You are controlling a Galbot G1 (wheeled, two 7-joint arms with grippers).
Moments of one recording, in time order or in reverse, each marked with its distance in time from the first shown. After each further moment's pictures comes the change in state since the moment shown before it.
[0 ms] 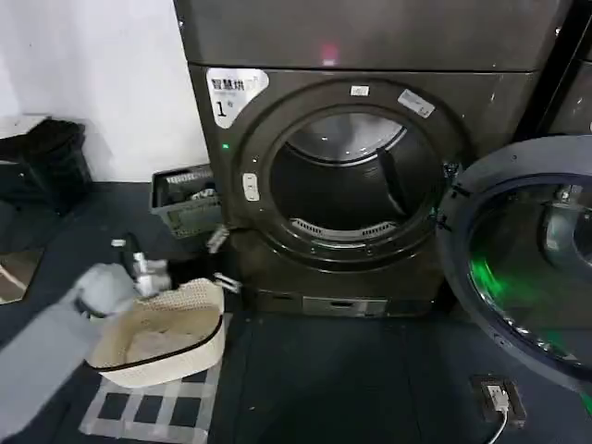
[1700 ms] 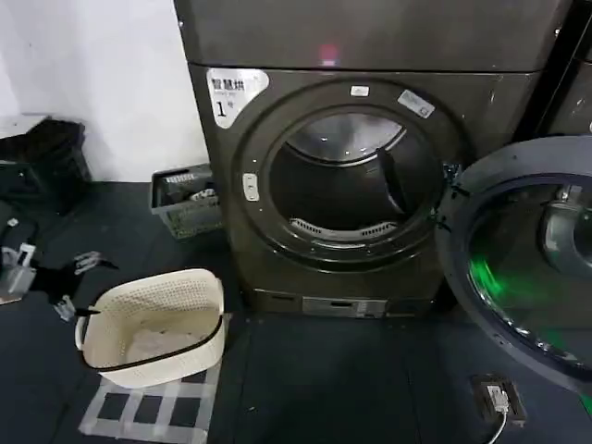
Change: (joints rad) left arm -0.003 0.485 -0.063 0.074 0.220 0.056 0.425; right arm 0.030 0.006 -0.057 0.038 0.030 -0.021 0.011
